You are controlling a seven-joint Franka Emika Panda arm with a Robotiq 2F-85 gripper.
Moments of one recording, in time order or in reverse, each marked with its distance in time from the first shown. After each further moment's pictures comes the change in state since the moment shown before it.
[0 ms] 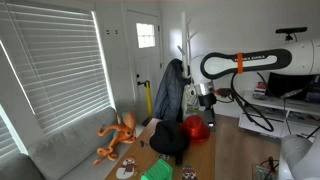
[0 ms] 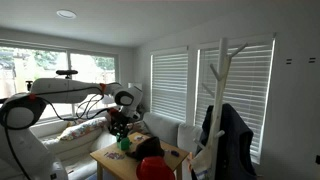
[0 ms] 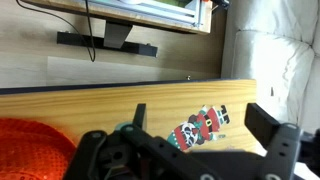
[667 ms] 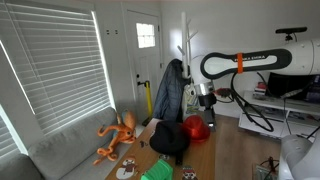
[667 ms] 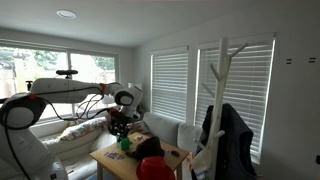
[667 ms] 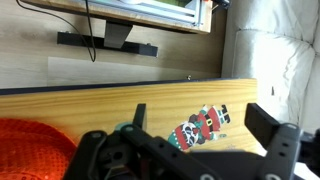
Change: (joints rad) arm -0.004 0.000 0.003 0.000 0.000 0.001 0.004
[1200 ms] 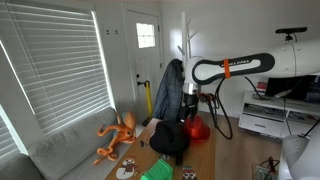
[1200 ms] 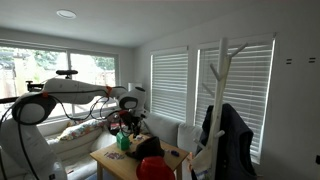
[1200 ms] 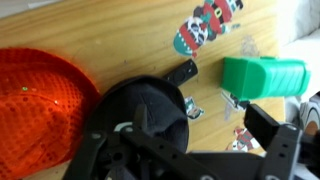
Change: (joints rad) arm -0.044 0.100 0.041 0.003 0.083 0.448 0.216
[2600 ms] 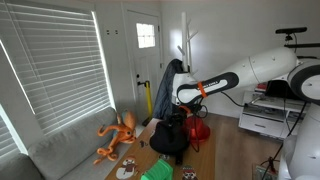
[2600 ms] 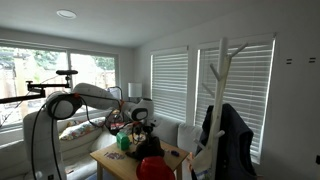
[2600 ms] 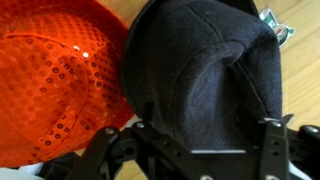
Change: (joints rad) arm -0.048 0.267 0.036 0.054 -0.190 0.316 0.324
